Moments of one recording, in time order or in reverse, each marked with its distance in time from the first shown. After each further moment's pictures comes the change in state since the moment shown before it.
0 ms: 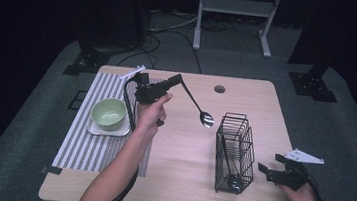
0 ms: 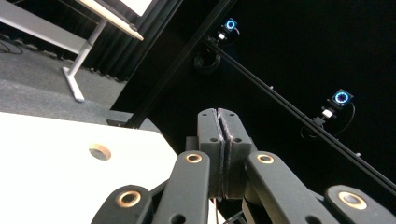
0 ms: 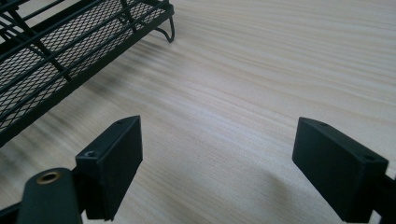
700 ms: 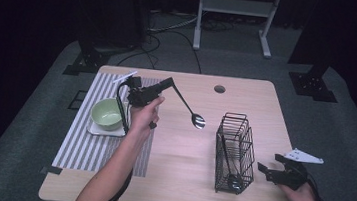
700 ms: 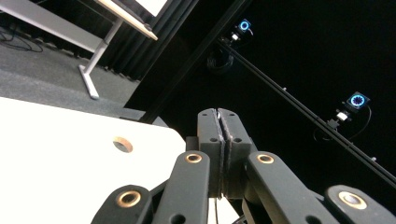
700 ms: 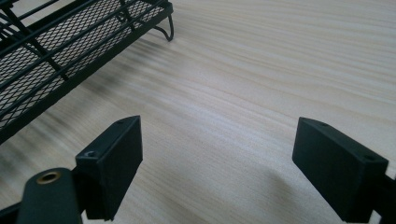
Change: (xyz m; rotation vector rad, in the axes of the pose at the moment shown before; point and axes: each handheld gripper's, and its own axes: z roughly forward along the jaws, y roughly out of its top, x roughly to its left) left arm 0.020 -0.004 -0.017 -0.005 0.048 -0.014; right arm 0.000 0.000 0.002 0.004 0.000 0.002
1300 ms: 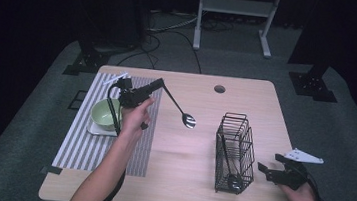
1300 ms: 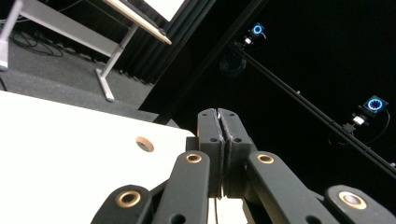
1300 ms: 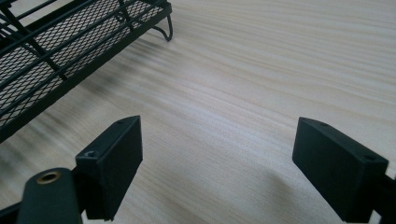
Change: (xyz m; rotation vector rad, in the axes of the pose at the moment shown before) left arm 0.015 0.004 -0.019 -0.019 0.047 0.005; right arm 0.000 0.000 0.000 0.001 -0.005 -0.001
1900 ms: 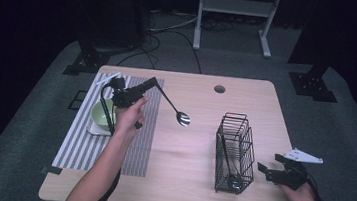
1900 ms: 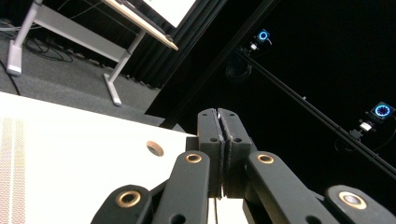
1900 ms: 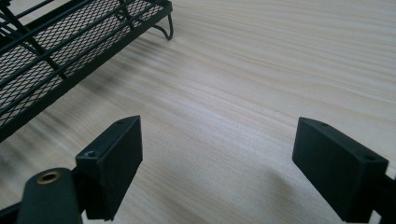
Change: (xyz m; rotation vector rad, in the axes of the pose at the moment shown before) left arm 0.008 0.007 -0.013 -0.016 0.026 0.008; right arm 0.000 0.000 0.001 0.003 0.002 0.000
